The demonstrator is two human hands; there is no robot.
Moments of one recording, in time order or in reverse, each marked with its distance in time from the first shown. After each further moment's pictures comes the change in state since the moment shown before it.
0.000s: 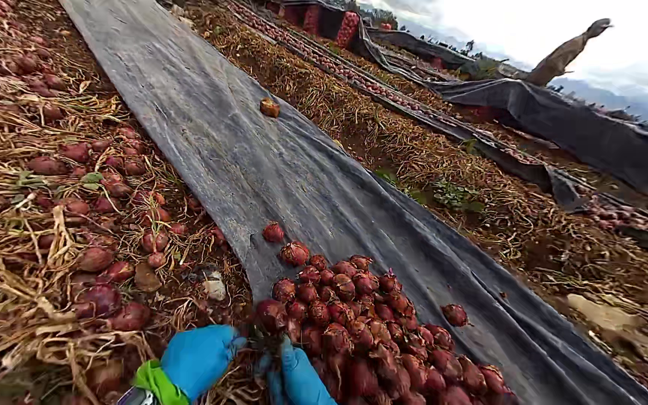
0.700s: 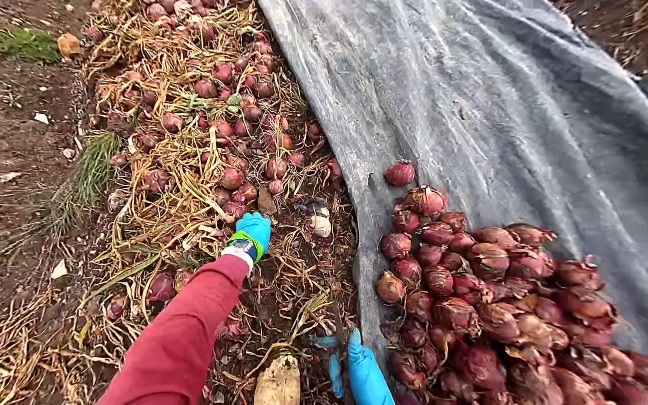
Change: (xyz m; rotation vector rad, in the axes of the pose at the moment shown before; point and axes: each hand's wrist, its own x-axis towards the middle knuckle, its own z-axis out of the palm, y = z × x) left_hand 0.078 -0.224 0.049 0.305 0.080 -0.617; right_hand -0.047 0.084 0.082 0.162 -0.153 0.333
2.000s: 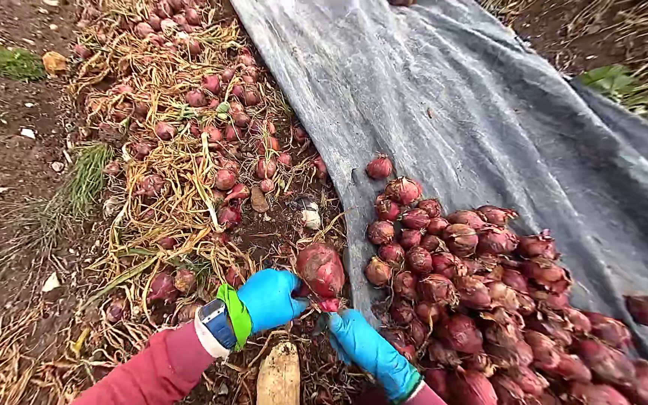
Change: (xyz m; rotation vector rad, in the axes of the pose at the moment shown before) left_hand -0.218 0.022 -0.061 -0.418 -0.286 0.485; right_hand 0.011 -0.041 -0.007 -0.398 -0.245 -0.095
